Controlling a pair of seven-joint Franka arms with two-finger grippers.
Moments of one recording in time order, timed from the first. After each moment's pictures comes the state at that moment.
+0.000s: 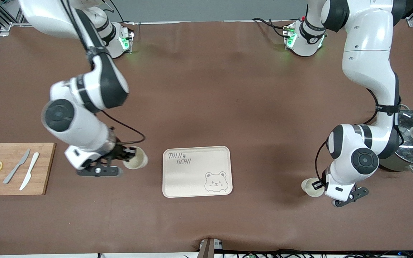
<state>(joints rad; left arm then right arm) -0.22 0.81 0.14 -1.35 0.00 2.22 -0.53 0.31 0.49 -0.04 -1.35 0.06 1.88 0.24</state>
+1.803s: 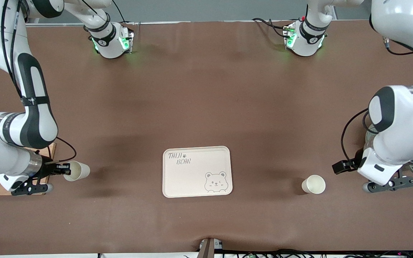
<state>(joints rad) -0.20 0.50 0.14 -1.33 0.00 1.90 -0.21 -0.05 0.65 -0.03 -1.44 0.11 2.07 -0.23</state>
